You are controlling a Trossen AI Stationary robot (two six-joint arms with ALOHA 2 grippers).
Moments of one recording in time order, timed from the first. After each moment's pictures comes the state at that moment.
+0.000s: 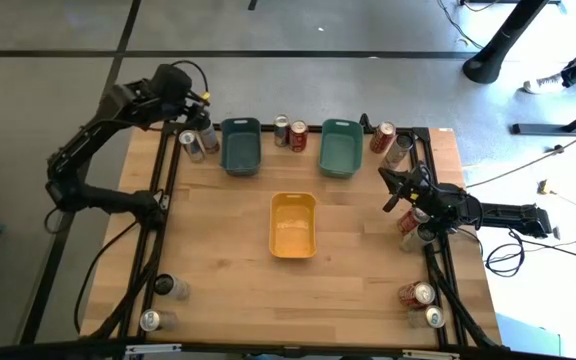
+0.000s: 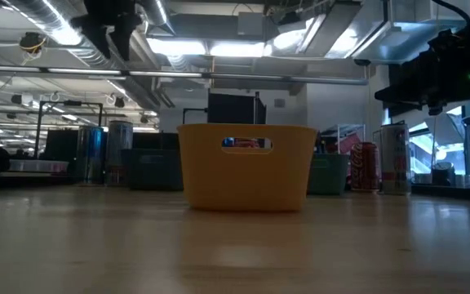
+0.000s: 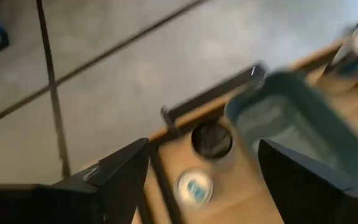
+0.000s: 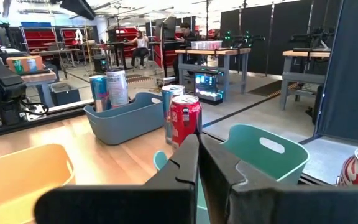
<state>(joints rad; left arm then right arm) 0.78 1.21 1.50 -1.24 -0.47 -0.16 -0.07 0.07 0.01 0.10 0.57 0.02</state>
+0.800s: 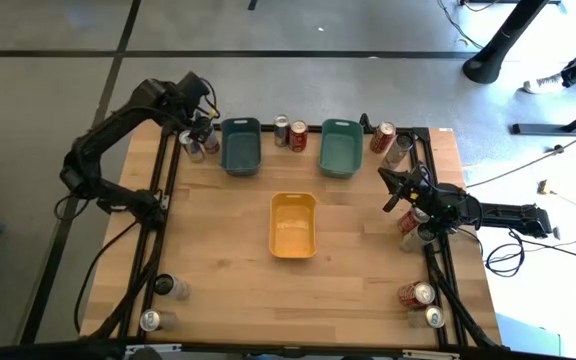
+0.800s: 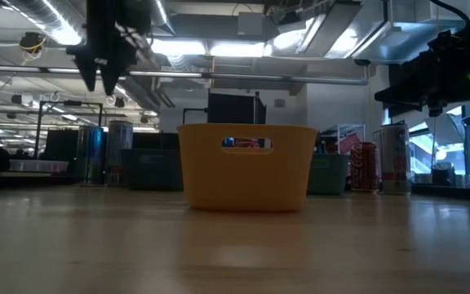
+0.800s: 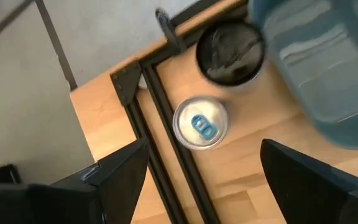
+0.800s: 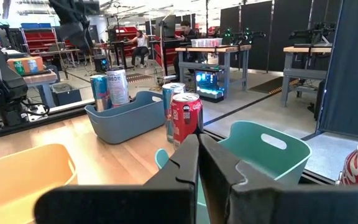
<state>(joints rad) 0.87 1.36 1.38 -1.37 -0.39 -0.20 -0.07 0.07 0.01 0.09 0.58 0.05</state>
